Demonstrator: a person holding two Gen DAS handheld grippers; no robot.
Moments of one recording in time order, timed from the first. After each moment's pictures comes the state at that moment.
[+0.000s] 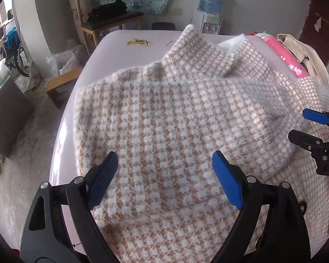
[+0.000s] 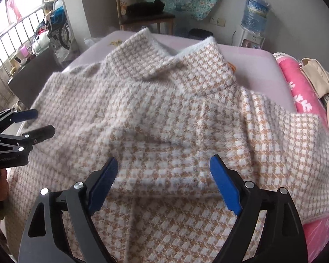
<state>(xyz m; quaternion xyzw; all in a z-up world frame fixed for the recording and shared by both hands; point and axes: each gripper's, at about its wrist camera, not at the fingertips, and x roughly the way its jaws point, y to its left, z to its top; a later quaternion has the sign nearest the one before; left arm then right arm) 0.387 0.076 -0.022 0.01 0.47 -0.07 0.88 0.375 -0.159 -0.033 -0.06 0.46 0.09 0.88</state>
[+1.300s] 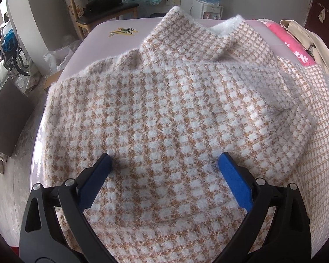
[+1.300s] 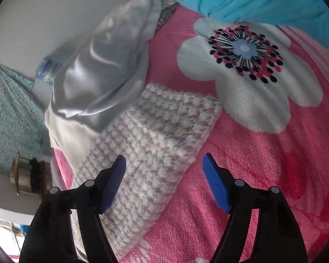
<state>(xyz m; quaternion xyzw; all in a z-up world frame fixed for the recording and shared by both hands) 0.398 0.031 -0.053 0.03 0.49 -0.05 0.87 0.304 -0.661 -0.039 0.47 0.36 -0.28 0.76</state>
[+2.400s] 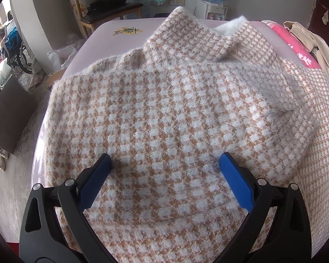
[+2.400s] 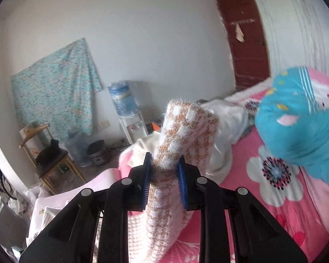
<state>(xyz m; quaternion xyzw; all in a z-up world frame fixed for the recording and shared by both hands) 0.397 0.031 -0.053 0.03 0.50 -0.04 0.87 0.296 -0.466 0.170 0.16 0.17 -0.19 0.95</state>
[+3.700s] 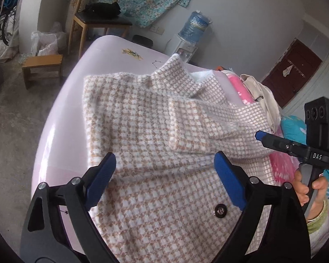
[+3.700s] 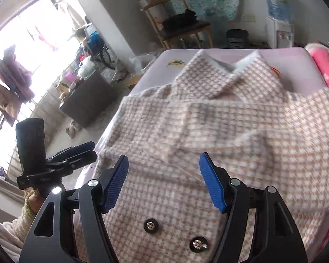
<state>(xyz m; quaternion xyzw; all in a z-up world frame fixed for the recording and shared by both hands) 0.334 0.133 -0.002 -0.17 0.42 -0.19 0.87 0.332 -0.157 0.025 0.11 0.45 0.23 0.86</state>
